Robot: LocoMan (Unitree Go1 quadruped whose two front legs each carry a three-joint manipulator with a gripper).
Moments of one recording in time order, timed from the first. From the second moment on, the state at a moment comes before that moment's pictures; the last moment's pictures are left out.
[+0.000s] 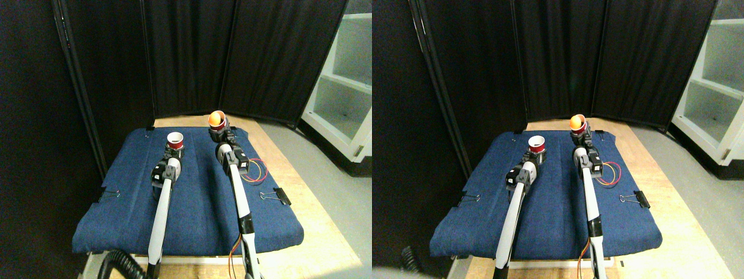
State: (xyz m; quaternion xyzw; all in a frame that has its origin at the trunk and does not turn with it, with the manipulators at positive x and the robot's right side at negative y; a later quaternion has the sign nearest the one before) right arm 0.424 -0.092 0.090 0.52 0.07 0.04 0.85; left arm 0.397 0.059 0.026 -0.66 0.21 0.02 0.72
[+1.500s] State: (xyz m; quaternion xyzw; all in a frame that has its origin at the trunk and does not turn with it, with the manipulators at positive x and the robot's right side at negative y) right arm 0.434 -0.046 0.094 0.38 0.14 0.07 0.91; left arm 0.404 0.023 0.030 -0.65 0.26 0.04 0.71
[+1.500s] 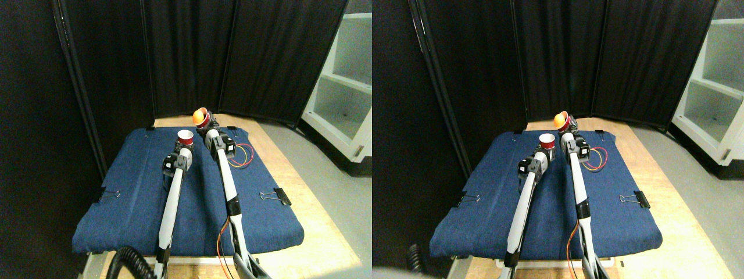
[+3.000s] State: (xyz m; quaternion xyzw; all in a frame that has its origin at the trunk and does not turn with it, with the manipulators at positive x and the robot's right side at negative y) right arm 0.433 -0.027 0.094 0.15 0.10 0.19 0.97; left arm 0.399 0.028 0.031 -0.65 0.25 0.04 0.71
